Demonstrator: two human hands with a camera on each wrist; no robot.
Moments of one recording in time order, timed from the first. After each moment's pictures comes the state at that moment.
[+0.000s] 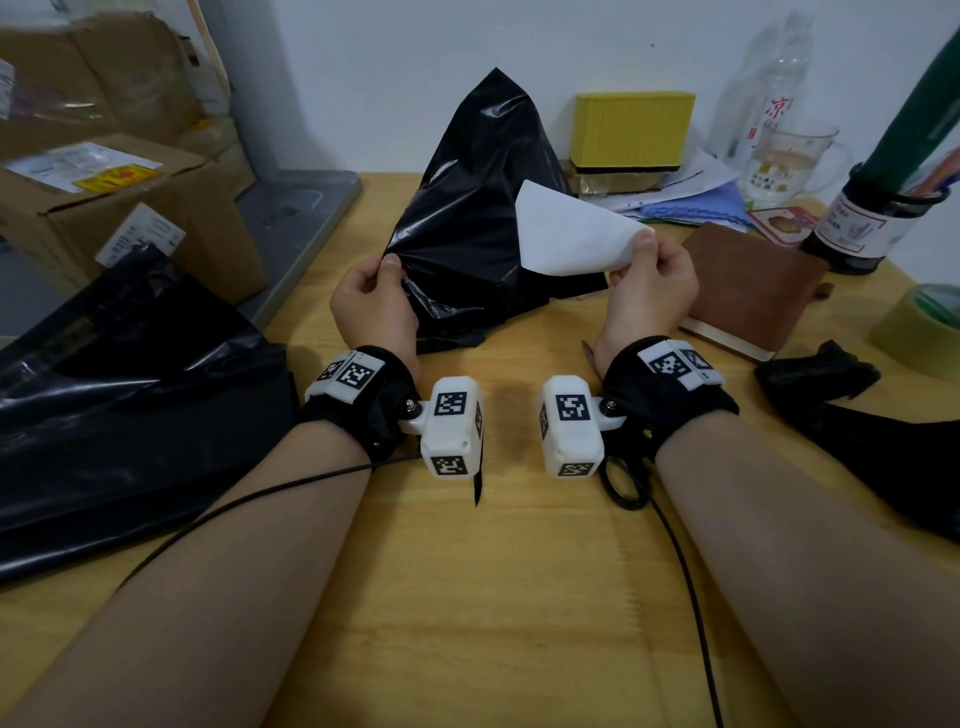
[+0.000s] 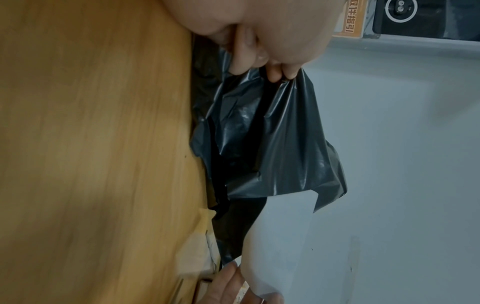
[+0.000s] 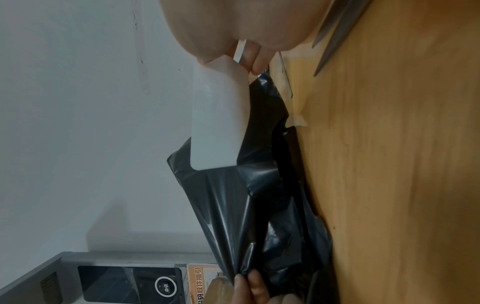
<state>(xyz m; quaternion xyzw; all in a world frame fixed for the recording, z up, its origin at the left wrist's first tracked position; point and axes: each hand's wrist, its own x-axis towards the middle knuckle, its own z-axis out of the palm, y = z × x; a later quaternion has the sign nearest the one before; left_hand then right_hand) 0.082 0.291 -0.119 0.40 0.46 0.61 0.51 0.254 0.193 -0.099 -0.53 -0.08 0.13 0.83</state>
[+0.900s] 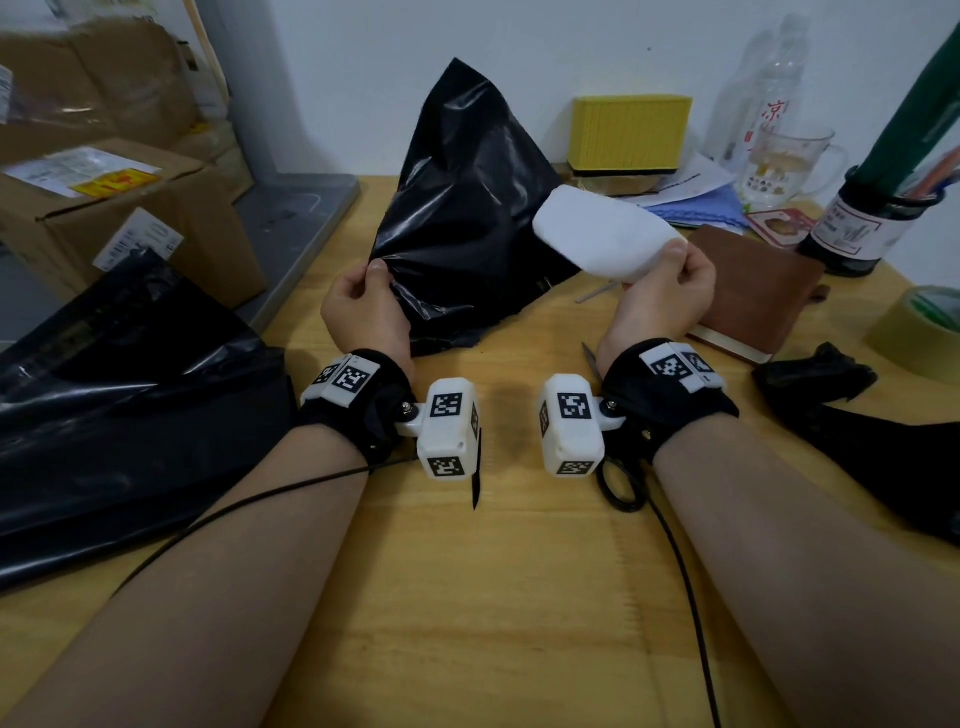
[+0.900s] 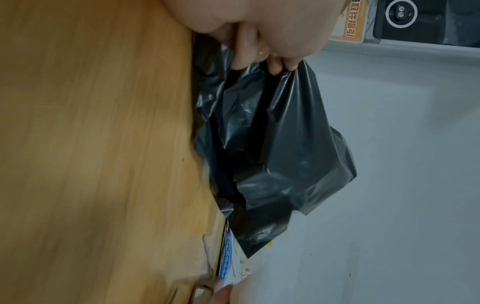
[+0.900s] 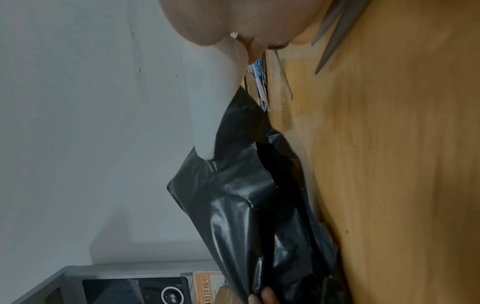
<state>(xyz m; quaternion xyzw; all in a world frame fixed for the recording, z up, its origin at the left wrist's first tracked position) 0.079 0.288 -0.115 0.37 0.47 0.62 0.51 0.260 0.188 -0.095 -0.49 -0.02 0.09 0.87</state>
